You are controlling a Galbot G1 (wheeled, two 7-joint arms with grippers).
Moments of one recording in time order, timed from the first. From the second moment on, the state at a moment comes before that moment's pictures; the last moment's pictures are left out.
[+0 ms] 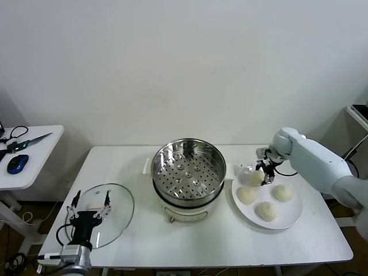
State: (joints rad) left arm 1.59 -1.48 -0.72 -2.00 0.06 -0.02 -0.01; right arm 0.20 0.93 -0.95 0.82 -0.09 0.05 -1.14
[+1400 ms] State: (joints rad) left arm 1.62 -1.50 -0.72 -2.04 0.05 -0.02 -0.01; right arm 0.44 1.33 -1.12 1.05 -0.52 0.62 -1.09
